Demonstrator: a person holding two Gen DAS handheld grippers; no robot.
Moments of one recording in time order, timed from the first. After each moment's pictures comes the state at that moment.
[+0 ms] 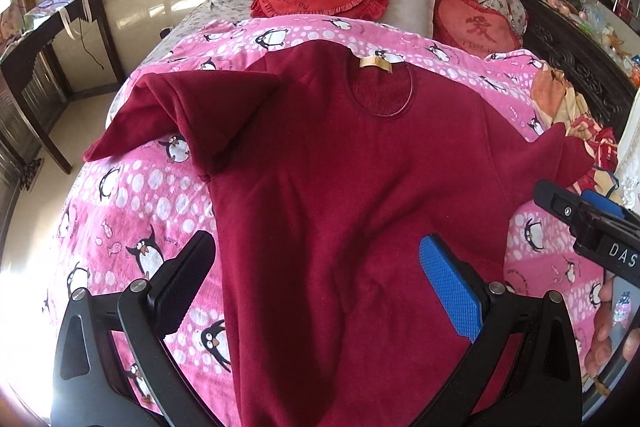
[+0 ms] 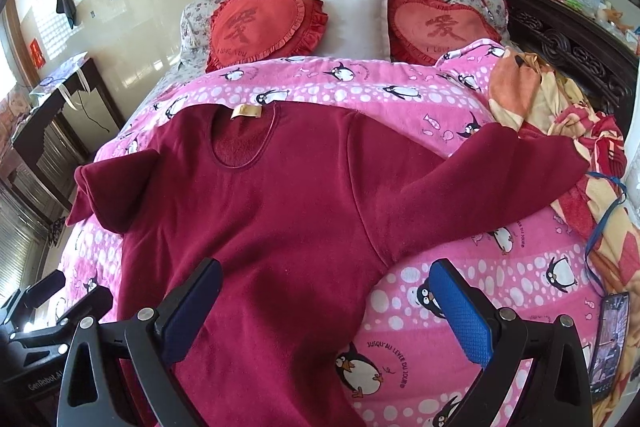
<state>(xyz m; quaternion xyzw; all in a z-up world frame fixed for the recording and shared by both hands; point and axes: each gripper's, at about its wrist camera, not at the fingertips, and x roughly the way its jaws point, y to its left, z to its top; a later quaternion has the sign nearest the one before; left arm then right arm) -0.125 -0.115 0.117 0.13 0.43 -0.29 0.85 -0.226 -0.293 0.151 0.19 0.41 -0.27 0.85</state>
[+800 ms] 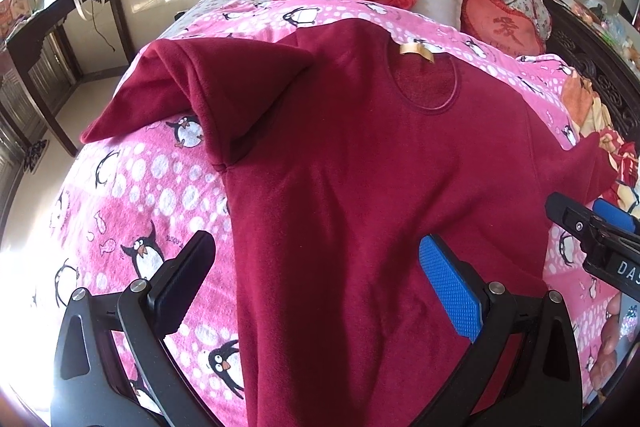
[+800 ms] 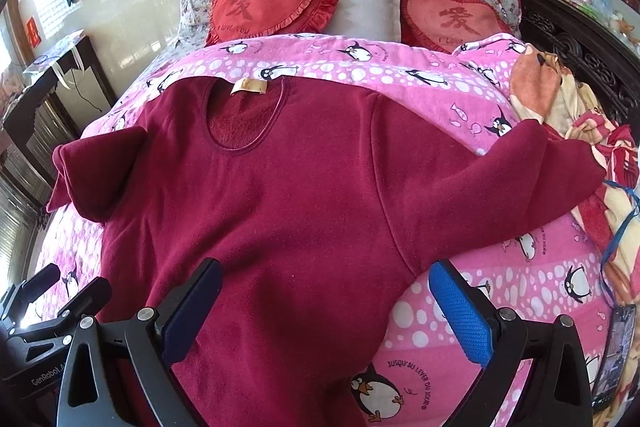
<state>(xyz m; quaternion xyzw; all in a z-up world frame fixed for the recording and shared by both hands) -0.085 -0.108 0.078 0.11 0.45 -0.26 0.85 -0.191 -0.289 0.118 0.17 0.44 -0.27 0.84</state>
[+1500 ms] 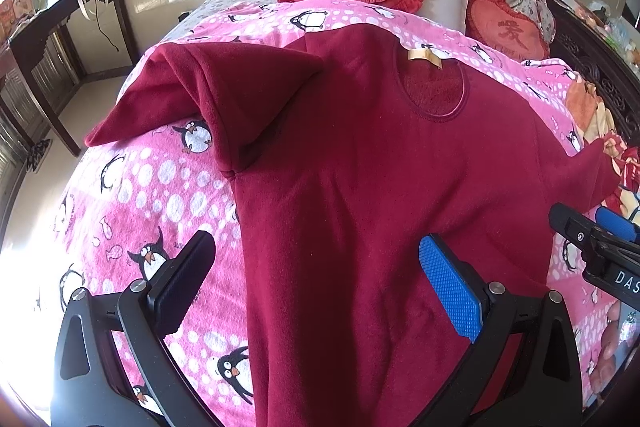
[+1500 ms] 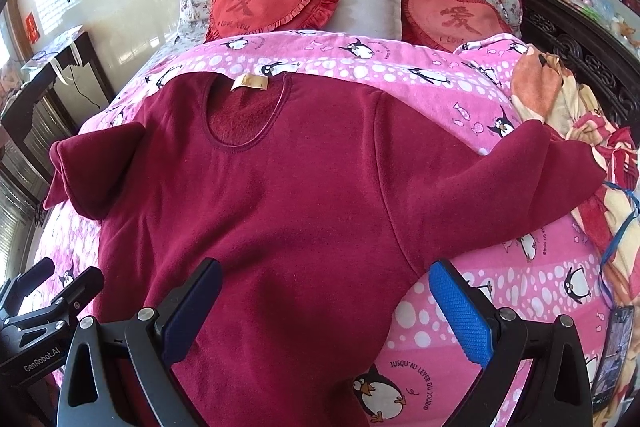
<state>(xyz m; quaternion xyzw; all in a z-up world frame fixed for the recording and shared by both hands) -0.077 -0.107 0.083 0.11 0.45 -0.25 0.85 -0.187 -0.289 0.117 0.16 0.45 -0.28 0.83</state>
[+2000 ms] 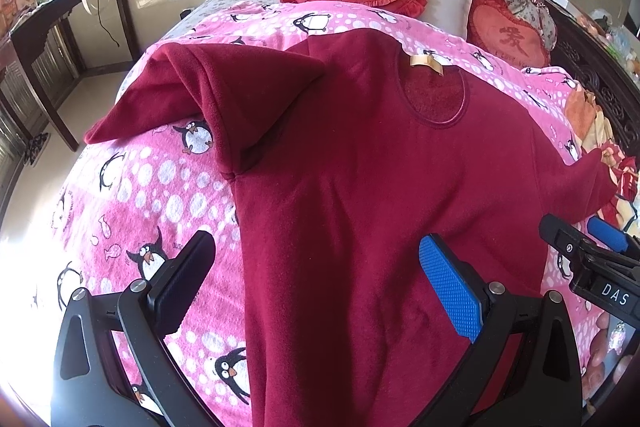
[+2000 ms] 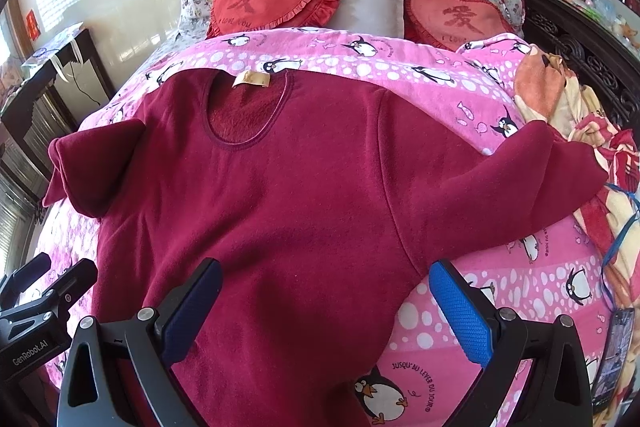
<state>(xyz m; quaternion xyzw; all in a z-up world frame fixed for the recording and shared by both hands) -0.074 -0.105 0.088 0.10 0.45 -0.25 0.85 -0.182 -0.288 0.115 0.16 0.45 -0.27 0.83</state>
